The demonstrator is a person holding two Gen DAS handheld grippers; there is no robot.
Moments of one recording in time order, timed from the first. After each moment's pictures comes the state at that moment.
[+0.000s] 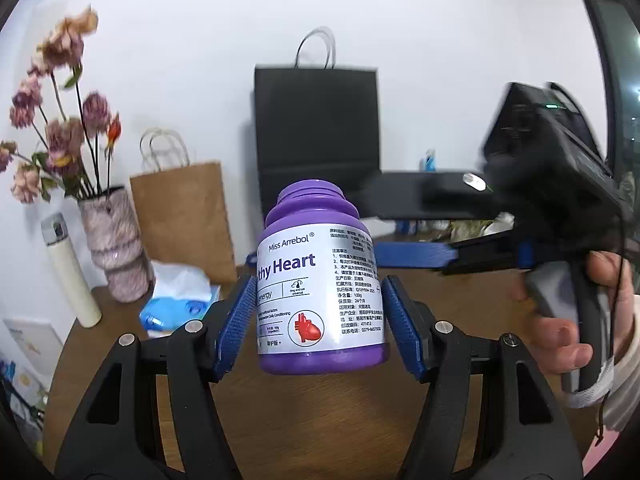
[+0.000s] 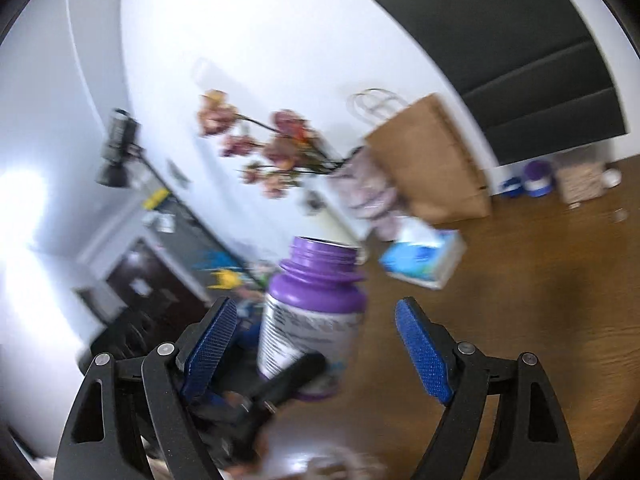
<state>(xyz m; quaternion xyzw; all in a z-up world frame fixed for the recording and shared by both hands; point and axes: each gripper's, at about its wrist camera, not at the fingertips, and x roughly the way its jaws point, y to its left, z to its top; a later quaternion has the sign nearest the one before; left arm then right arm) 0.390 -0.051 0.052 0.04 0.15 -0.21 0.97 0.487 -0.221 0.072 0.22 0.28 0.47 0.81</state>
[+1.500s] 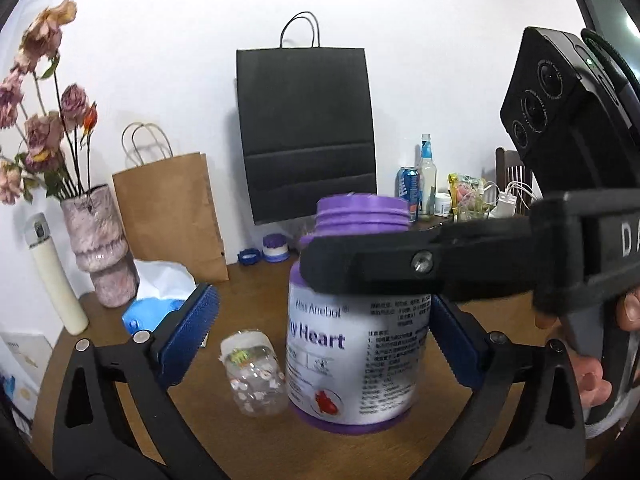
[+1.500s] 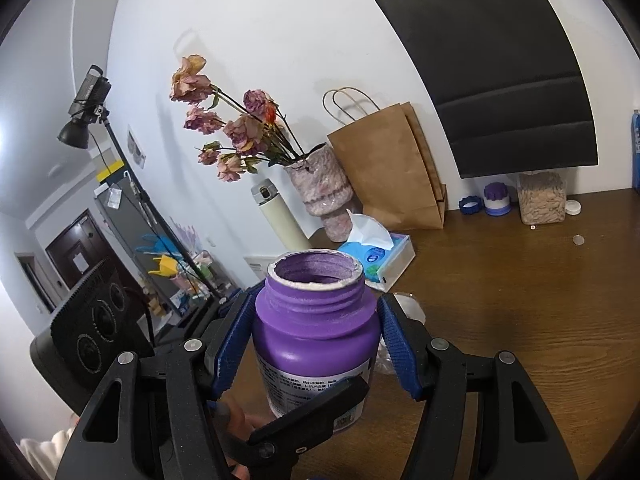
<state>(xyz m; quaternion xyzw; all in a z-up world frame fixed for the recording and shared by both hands) 0.410 -0.061 0.012 0.06 0.16 -0.21 0.96 0.470 -0.208 0.047 0.12 0.26 0.38 0.88</state>
